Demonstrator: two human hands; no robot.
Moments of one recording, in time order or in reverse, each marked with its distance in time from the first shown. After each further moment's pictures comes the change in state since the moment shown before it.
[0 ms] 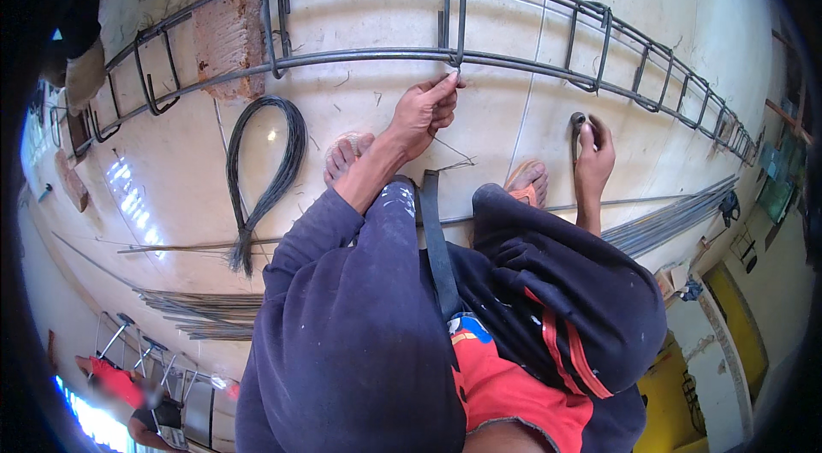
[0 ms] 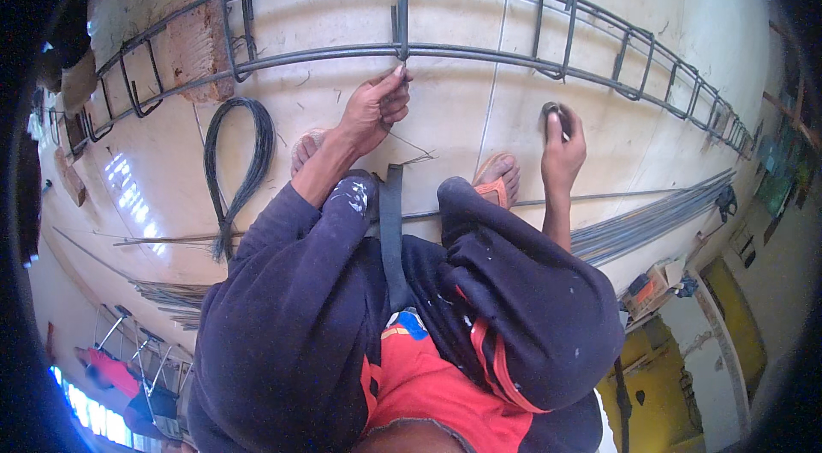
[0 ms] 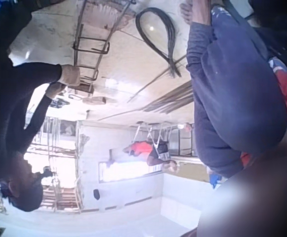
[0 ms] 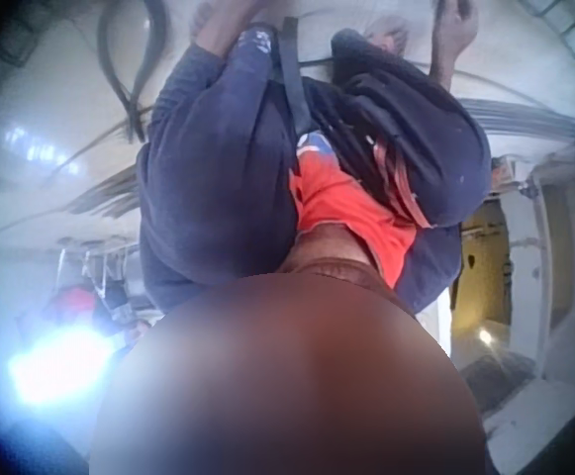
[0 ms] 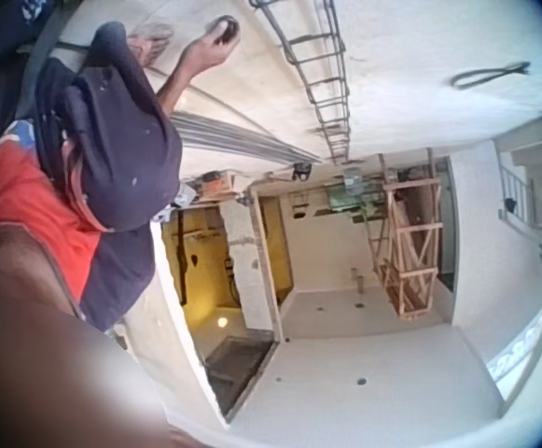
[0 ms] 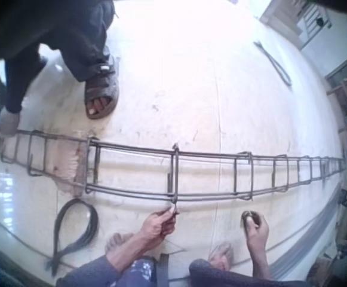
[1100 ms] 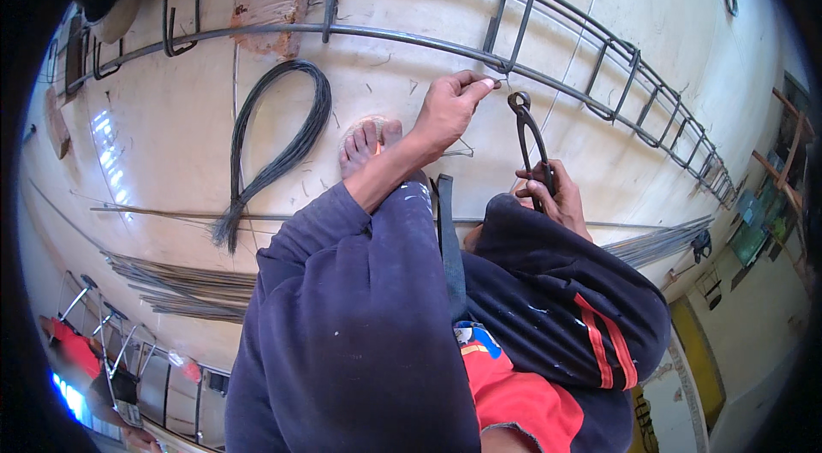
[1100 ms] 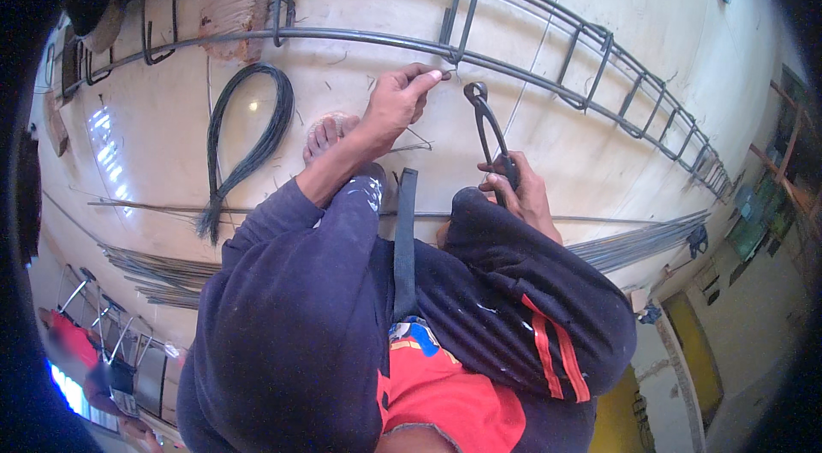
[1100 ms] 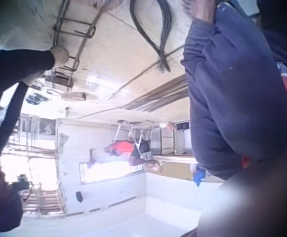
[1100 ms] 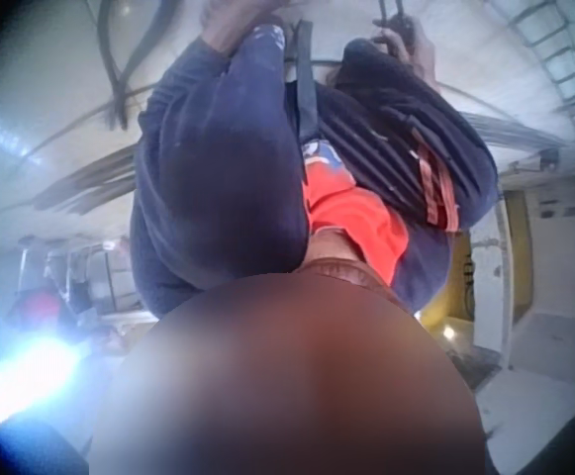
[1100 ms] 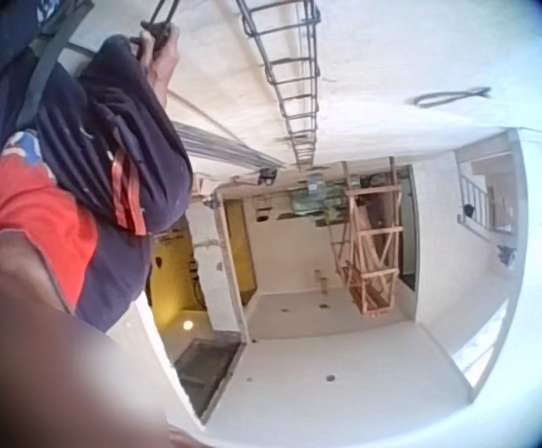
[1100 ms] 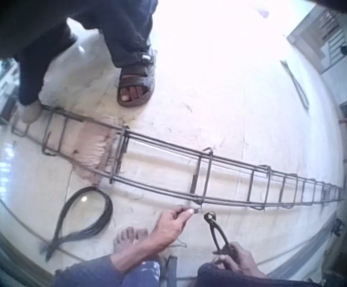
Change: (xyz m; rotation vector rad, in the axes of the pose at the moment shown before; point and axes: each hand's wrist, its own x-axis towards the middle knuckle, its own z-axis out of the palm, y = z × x) left_hand -0.022 0.011 0.015 0.336 0.254 0.217; right_hand -0.057 -0.073 0.012 0.103 -0.782 0.153
